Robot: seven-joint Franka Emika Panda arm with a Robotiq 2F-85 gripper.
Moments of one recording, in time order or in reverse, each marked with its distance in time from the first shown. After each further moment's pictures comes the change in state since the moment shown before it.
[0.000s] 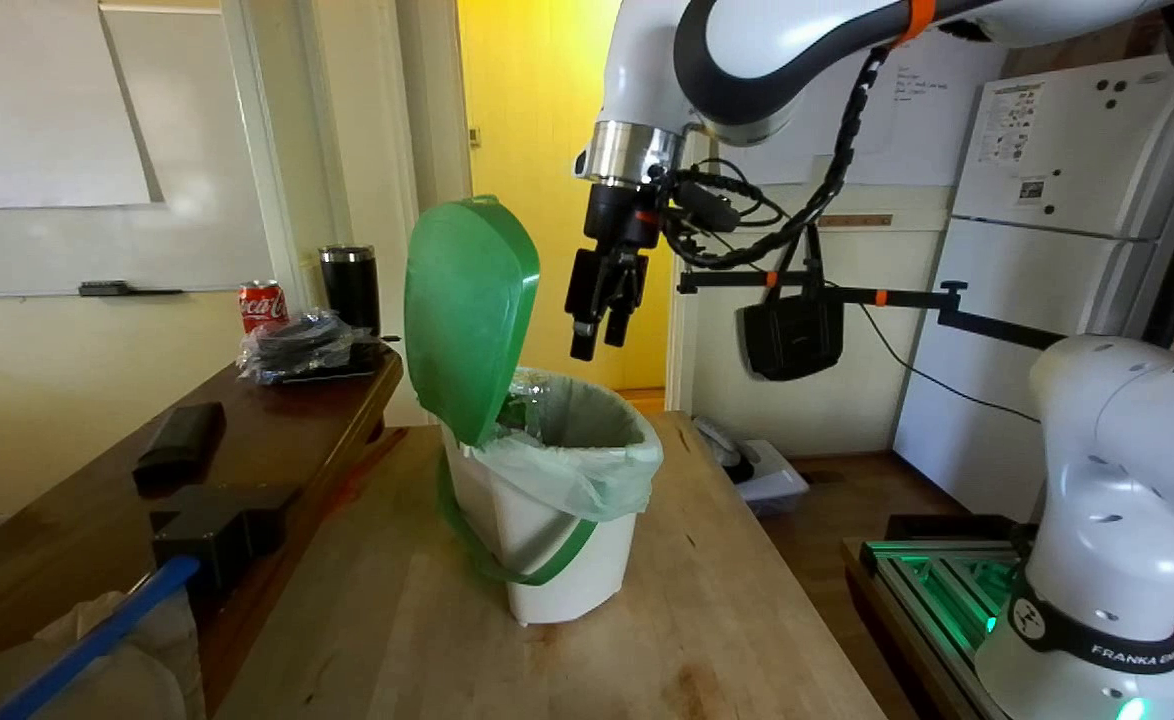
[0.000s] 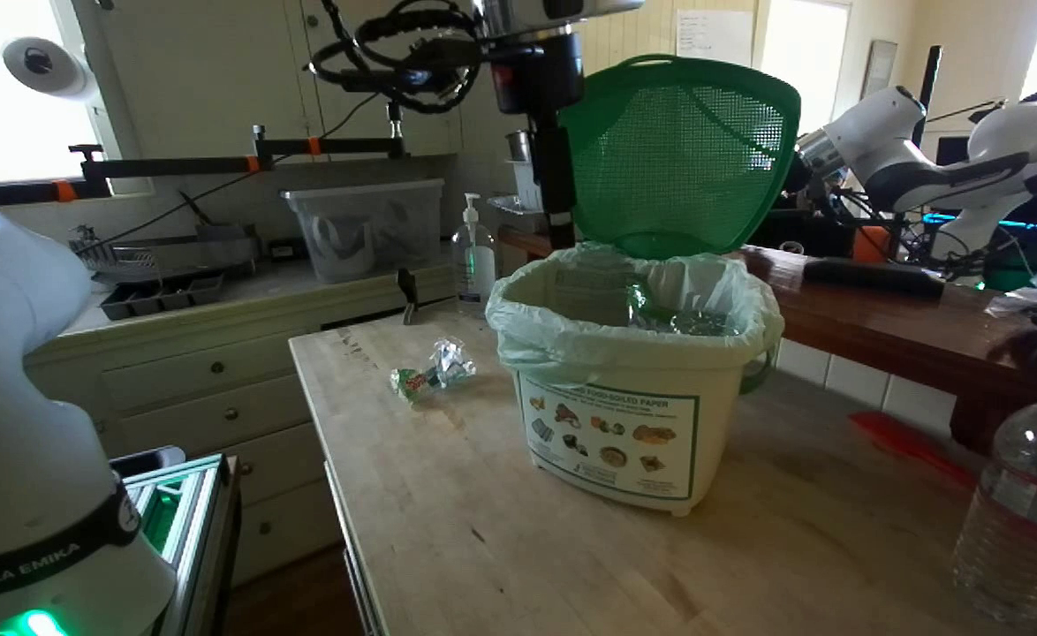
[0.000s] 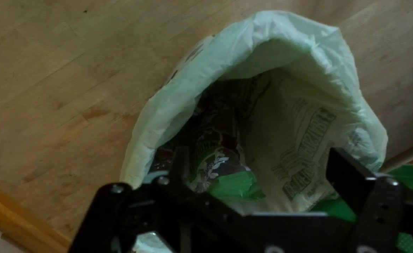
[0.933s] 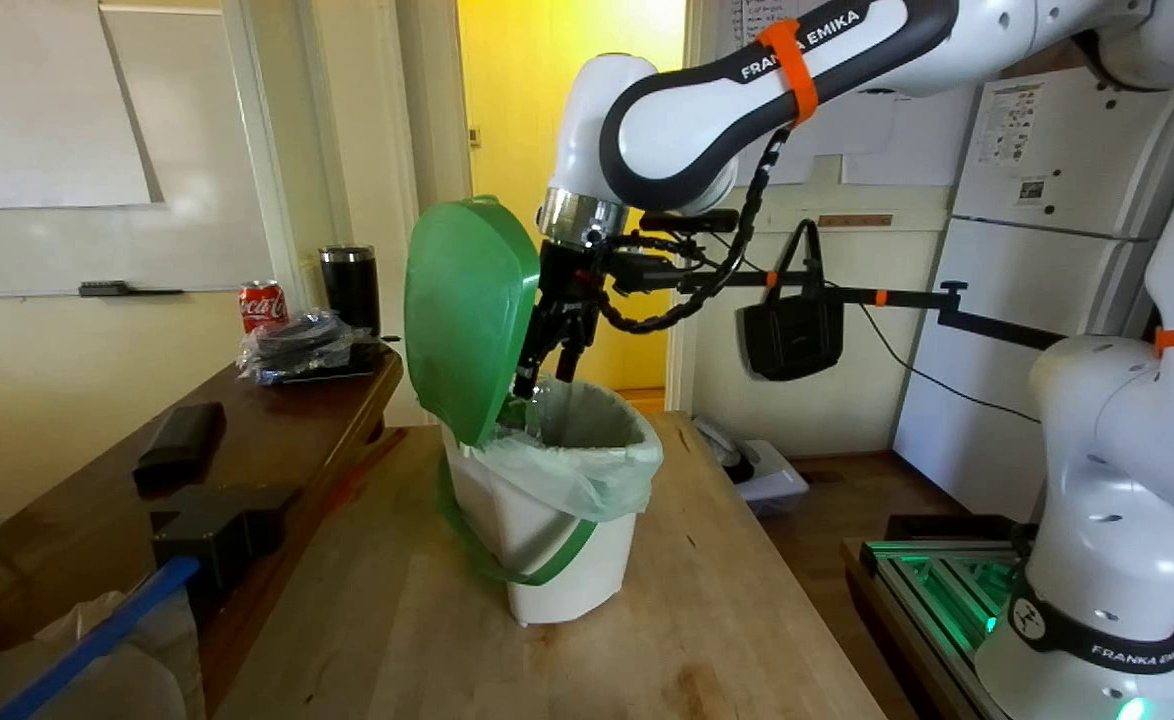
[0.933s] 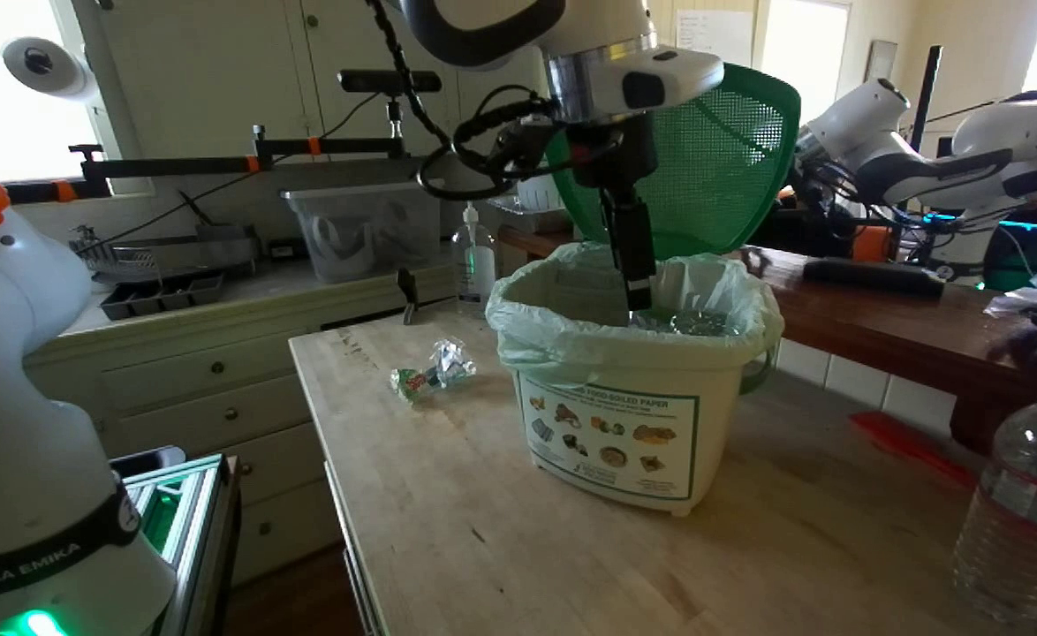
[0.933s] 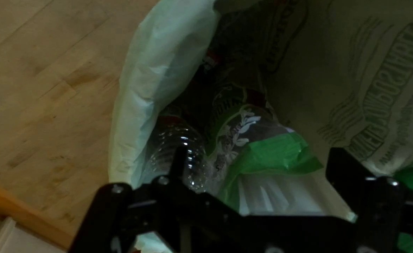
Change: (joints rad) arm -0.005 0.201 -0.024 0.044 0.036 0.219 -0.005
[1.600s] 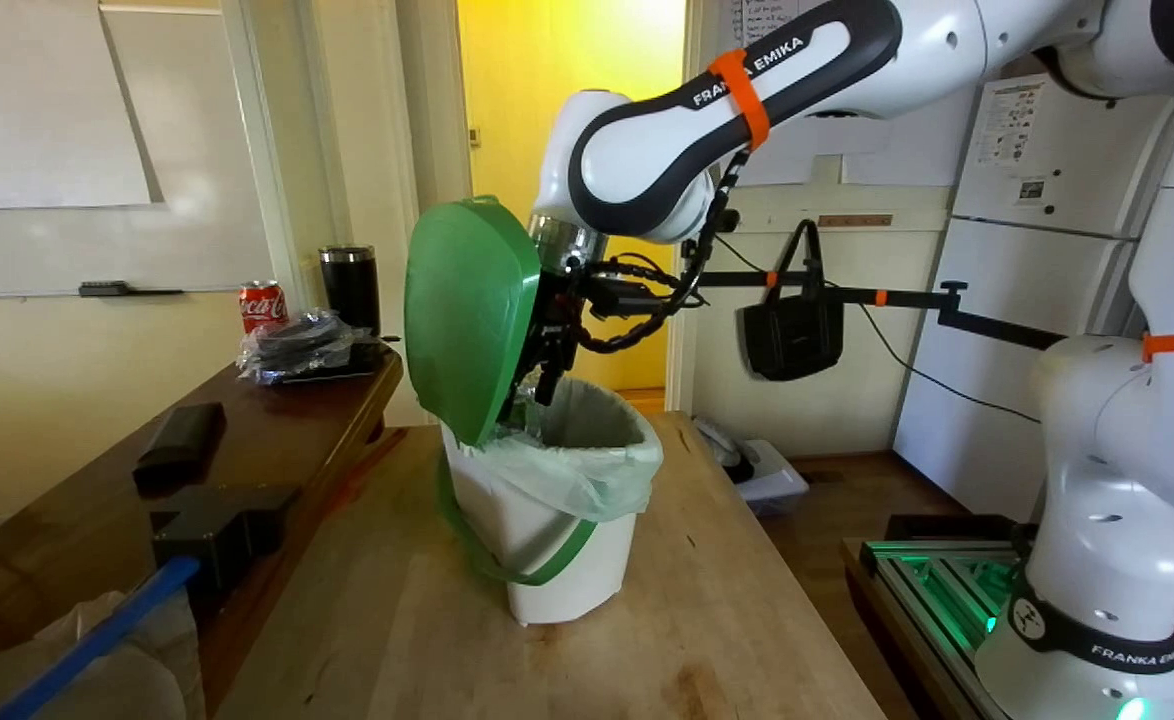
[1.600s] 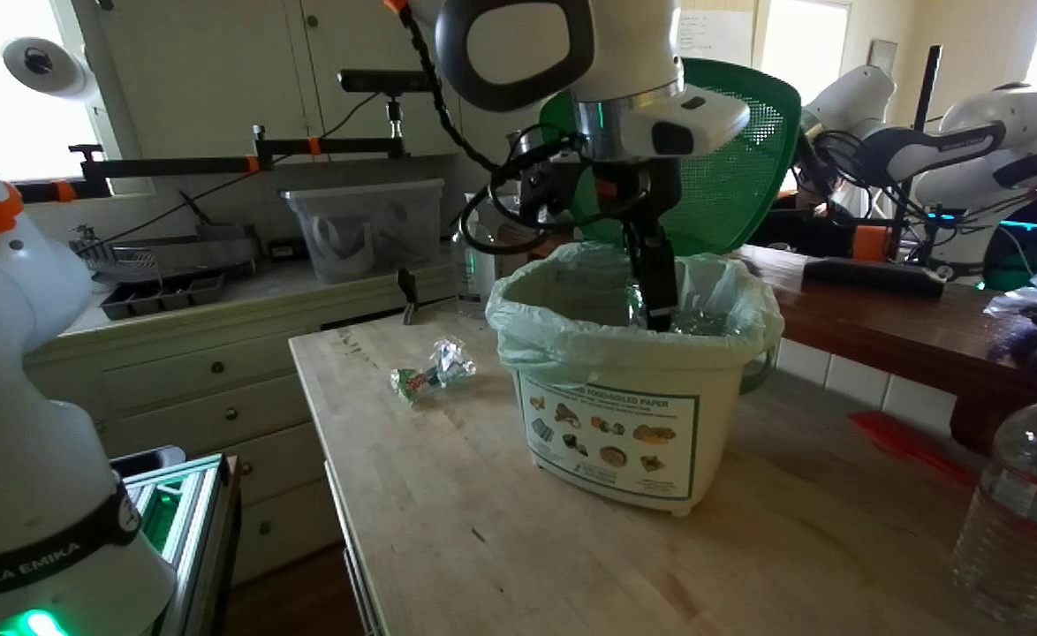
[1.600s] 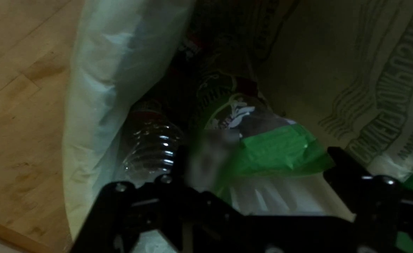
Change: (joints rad) arm 0.000 0.092 -0.002 0.033 0.115 0.058 -0.076
